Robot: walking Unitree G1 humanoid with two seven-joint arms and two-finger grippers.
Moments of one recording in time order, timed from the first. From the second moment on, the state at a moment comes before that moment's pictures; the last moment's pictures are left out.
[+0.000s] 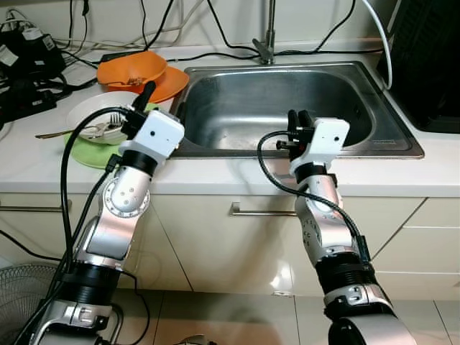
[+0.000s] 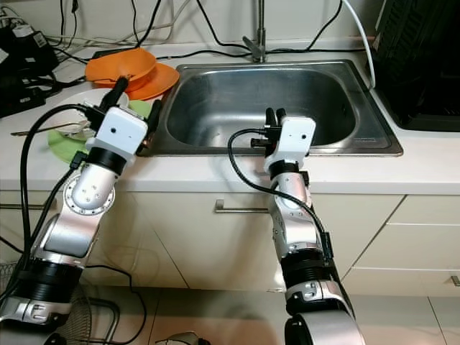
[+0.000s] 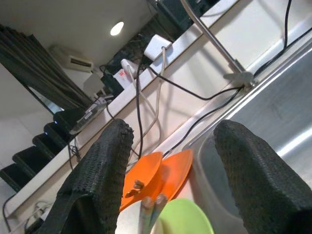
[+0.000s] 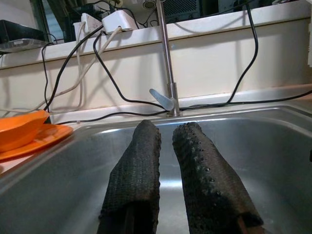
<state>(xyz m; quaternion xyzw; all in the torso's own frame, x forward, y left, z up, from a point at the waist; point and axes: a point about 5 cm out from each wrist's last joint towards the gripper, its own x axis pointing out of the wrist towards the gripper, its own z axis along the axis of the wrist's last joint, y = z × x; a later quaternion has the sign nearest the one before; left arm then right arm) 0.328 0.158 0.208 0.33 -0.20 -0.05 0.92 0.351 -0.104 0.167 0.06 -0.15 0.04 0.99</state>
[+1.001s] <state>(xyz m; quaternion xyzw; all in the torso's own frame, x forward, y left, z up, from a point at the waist) 0.347 0.162 0.192 0.40 -0.13 -0.03 0.91 0.350 -0.096 0.166 0.07 -0.15 0.06 0.98</state>
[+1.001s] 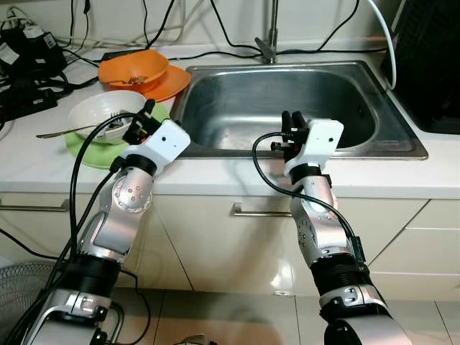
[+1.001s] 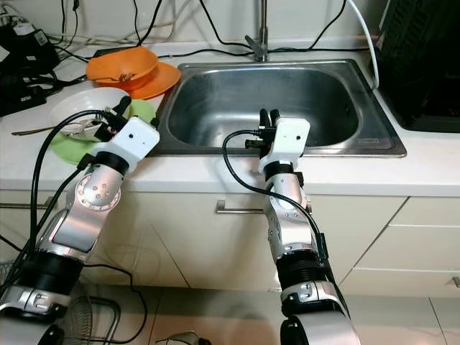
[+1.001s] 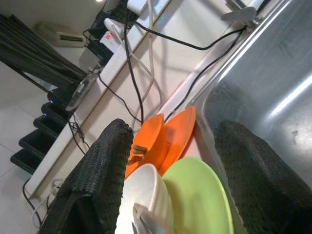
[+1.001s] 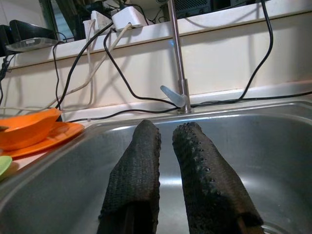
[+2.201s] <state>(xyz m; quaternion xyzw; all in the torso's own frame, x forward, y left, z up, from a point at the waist) 0.333 0.179 0.181 0.47 -0.10 0.00 0.88 0.351 -0.099 0.166 0.06 -0.15 0.05 0.98</state>
